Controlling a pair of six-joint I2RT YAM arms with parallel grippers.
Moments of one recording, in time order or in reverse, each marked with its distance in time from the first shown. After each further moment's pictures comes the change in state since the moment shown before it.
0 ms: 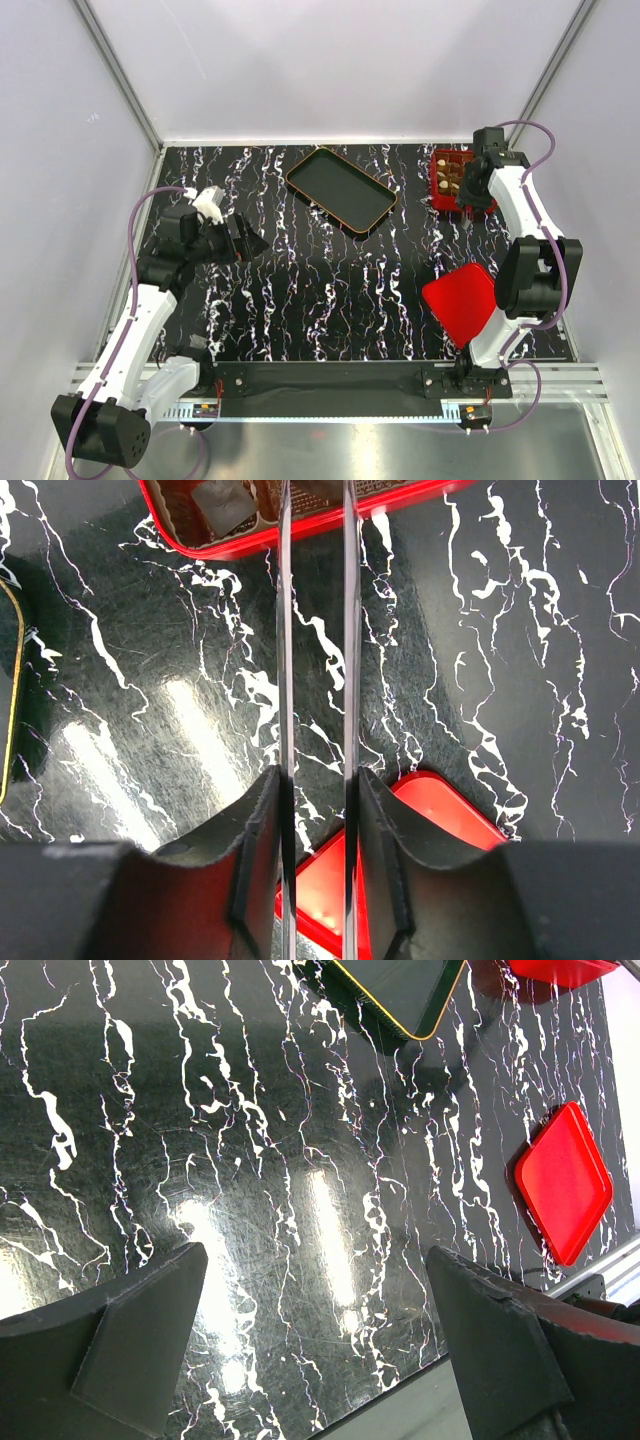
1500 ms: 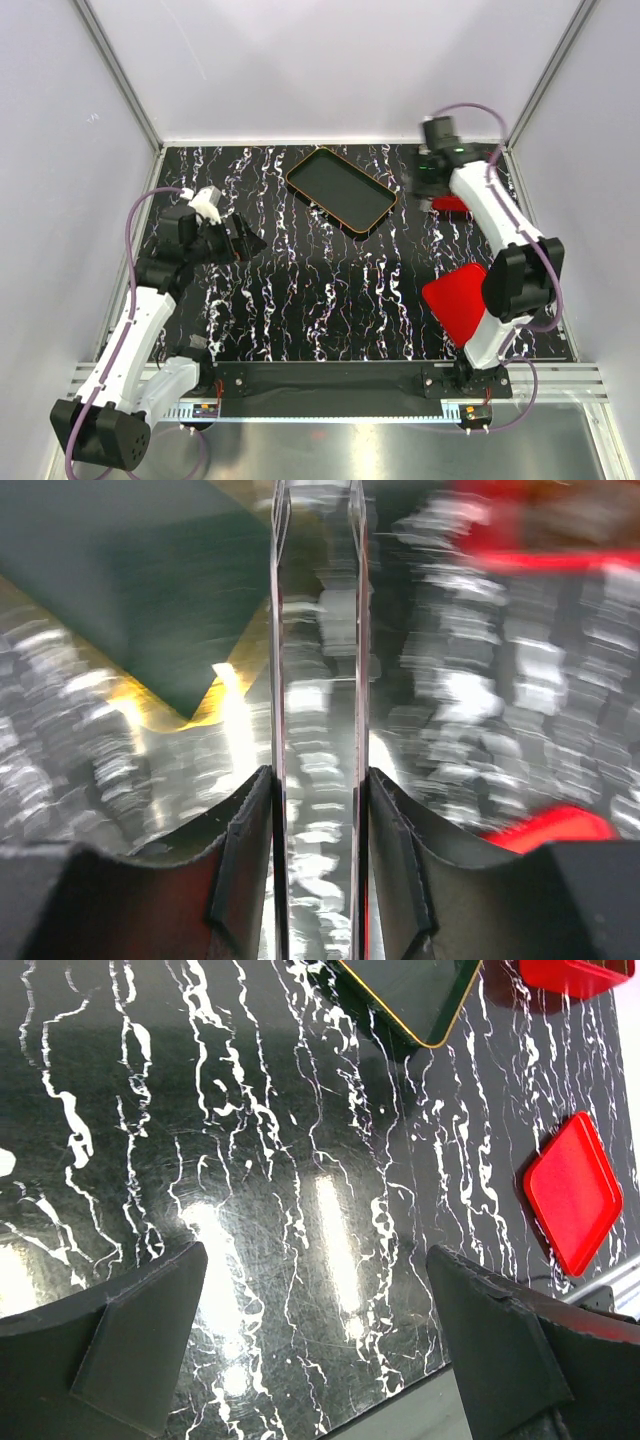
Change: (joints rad) left arm 0.000 -0.011 0.001 -0.005 -0.033 -0.005; right arm 0.223 0.005 0.102 0.000 -0.073 0.059
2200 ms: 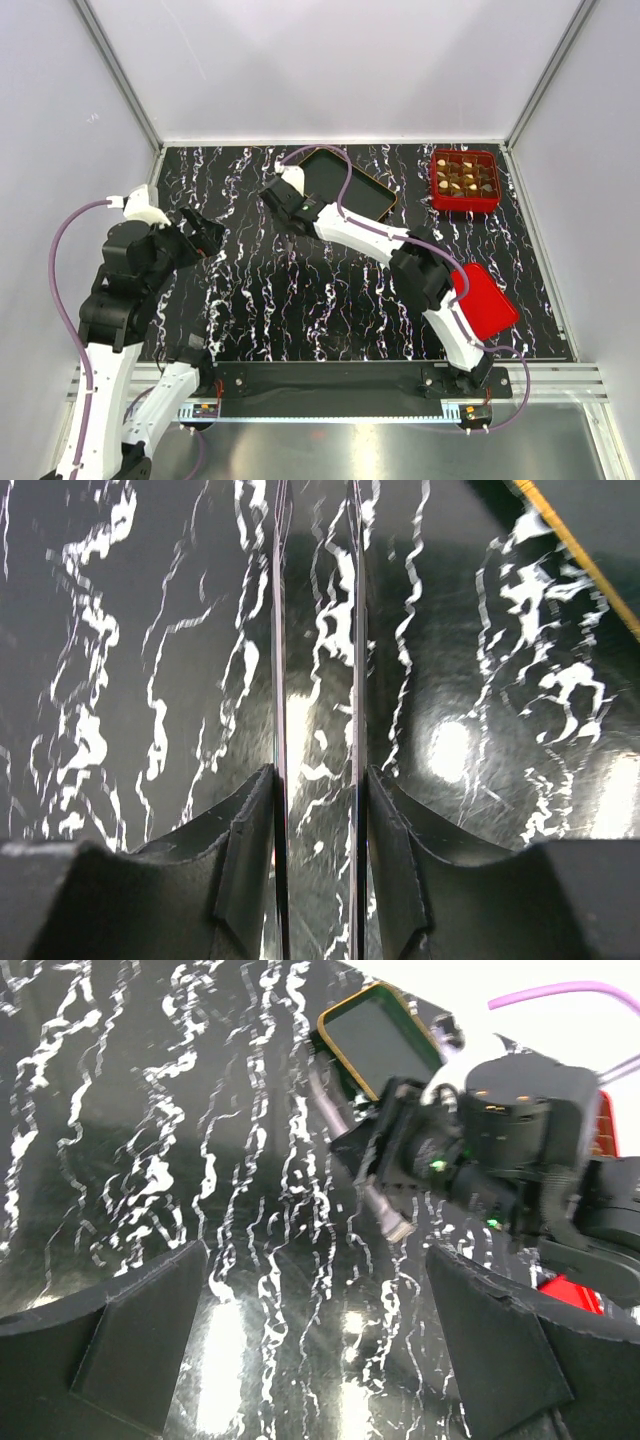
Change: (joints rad) left arm 0.000 -0.232 0.283 -0.292 -0.363 -0.105; right arm 0.735 0.483 0.299 0.332 0.268 0.341
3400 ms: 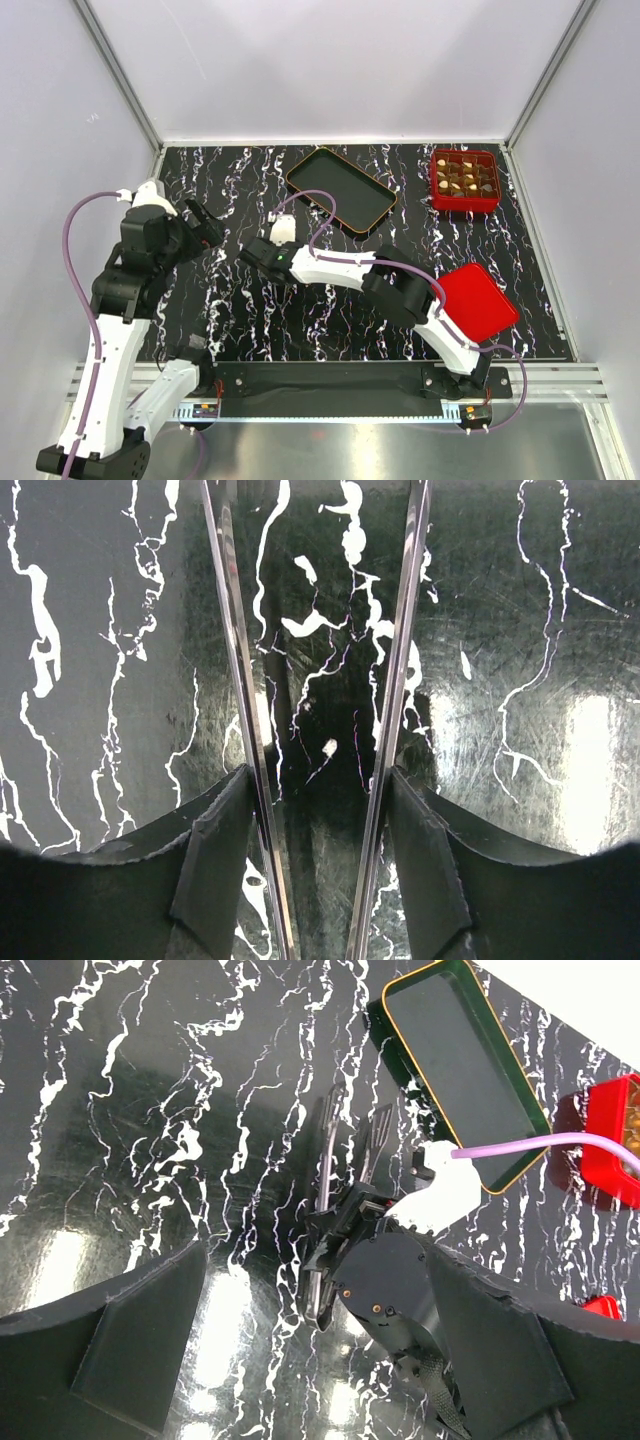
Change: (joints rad) left arm 0.000 0.115 0.004 -0.038 -0.091 -0.072; right arm 0.194 0.072 -0.161 -0.002 0.254 0.297
